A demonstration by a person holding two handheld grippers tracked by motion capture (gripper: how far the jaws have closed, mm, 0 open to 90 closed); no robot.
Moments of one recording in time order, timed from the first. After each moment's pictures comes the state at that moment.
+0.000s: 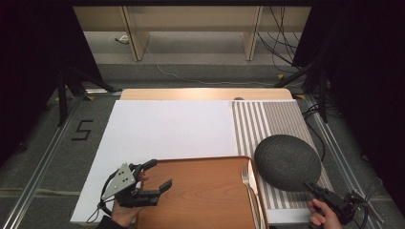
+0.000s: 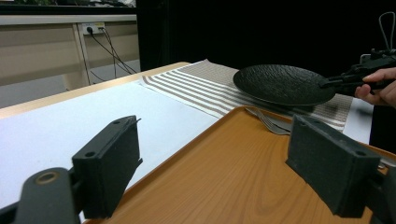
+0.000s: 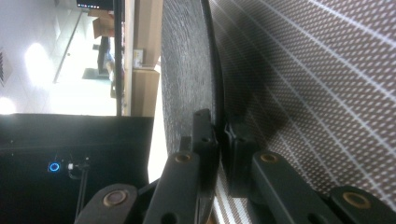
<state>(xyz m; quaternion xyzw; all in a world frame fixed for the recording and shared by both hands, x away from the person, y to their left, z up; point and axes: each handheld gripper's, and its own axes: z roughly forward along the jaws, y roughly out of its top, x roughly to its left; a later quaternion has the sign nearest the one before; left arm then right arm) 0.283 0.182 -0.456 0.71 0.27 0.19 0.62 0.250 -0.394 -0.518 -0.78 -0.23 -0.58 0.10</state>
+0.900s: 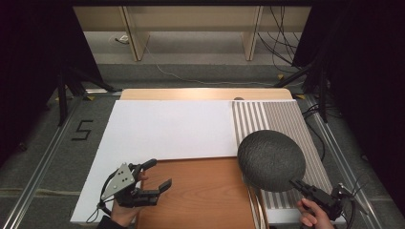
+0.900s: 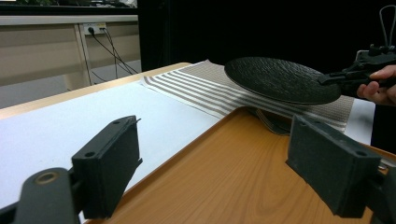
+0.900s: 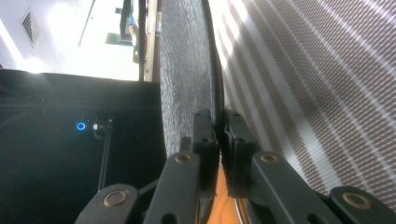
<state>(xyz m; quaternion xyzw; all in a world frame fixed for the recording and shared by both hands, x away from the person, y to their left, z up) 0.283 0.183 -0.456 0.71 0.28 0.19 0.62 0.258 -0.363 -0.508 -0.73 -0.28 -0.60 0.15</state>
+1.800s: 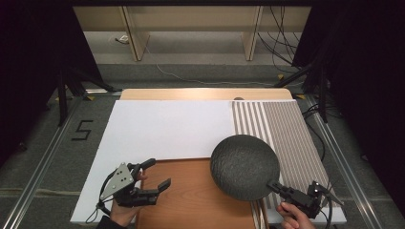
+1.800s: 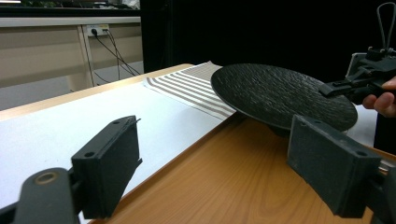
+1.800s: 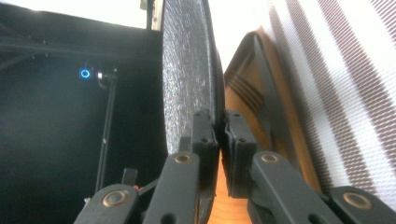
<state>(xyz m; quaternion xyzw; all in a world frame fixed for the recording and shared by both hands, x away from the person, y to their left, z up) 0.283 0.185 -0.455 0.71 0.28 0.20 0.62 0.263 -0.310 -0.506 -0.69 -0.36 -0.59 0.21</state>
